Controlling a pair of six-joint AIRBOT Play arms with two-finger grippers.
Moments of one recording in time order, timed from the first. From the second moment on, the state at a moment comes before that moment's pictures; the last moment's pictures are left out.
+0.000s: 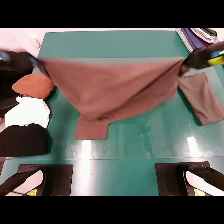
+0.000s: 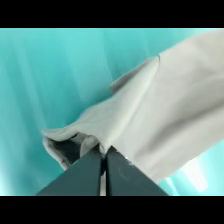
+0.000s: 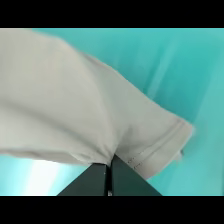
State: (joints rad) left arm 0.17 -1.05 1.57 0.88 -1.32 -1.25; right arm 0.07 -1.09 1.69 -1.34 1.46 1.47
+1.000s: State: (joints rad) left arm 0.10 -1.21 1.90 0.89 -1.31 -1.34; right arm 0.07 -1.19 1.71 -1.49 1.69 1.55
